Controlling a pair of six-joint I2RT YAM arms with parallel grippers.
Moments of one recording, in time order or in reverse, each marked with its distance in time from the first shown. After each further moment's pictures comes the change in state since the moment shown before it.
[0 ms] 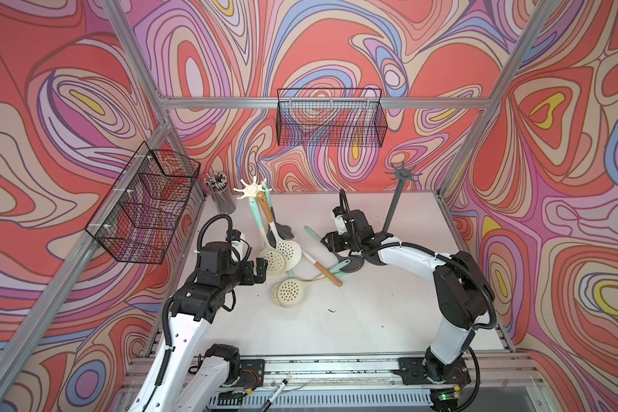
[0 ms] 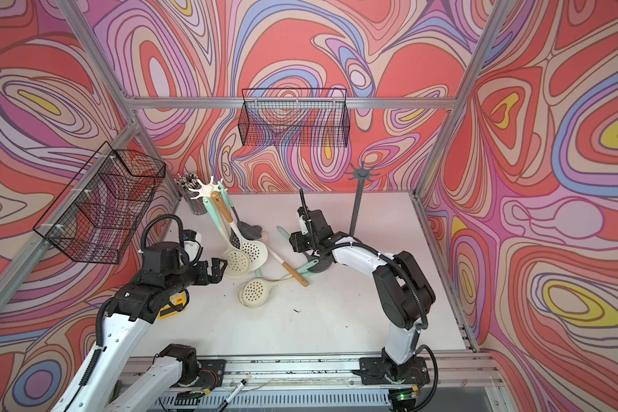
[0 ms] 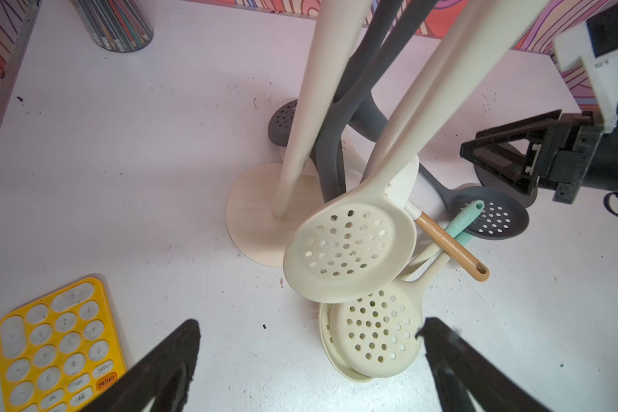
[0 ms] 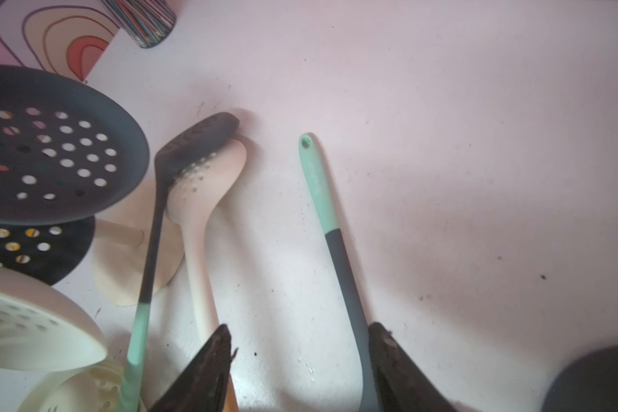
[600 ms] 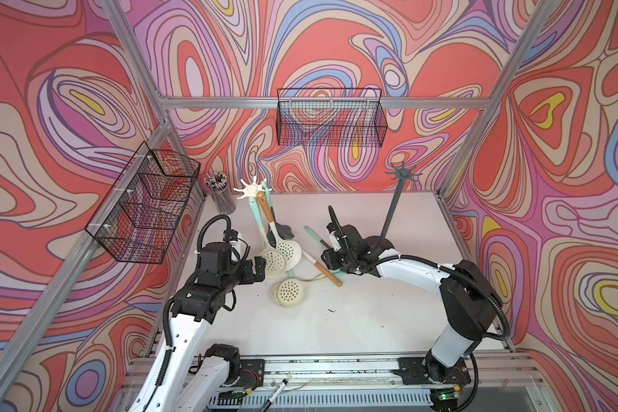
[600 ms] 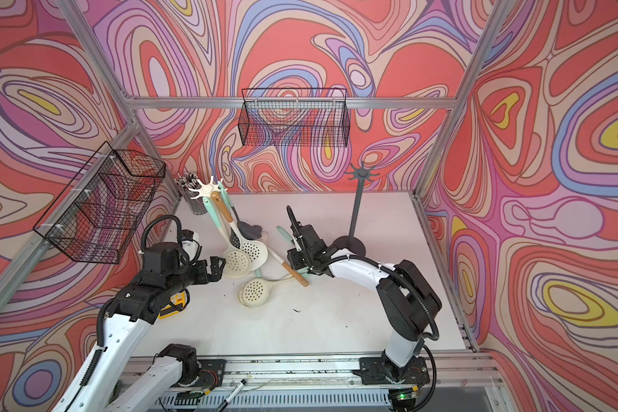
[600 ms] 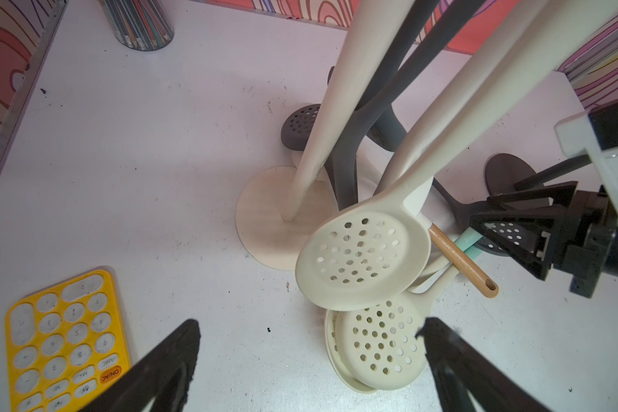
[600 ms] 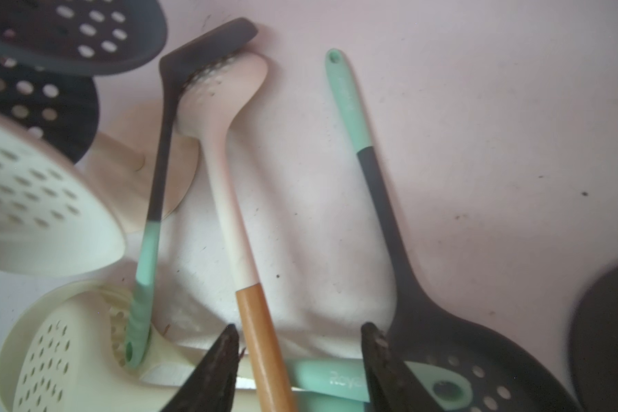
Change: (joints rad) left arm 0.000 -0.006 -0.011 0.010 -0.031 -0.040; right arm 0.143 -0.069 -0.090 -0.066 0.069 -0.033
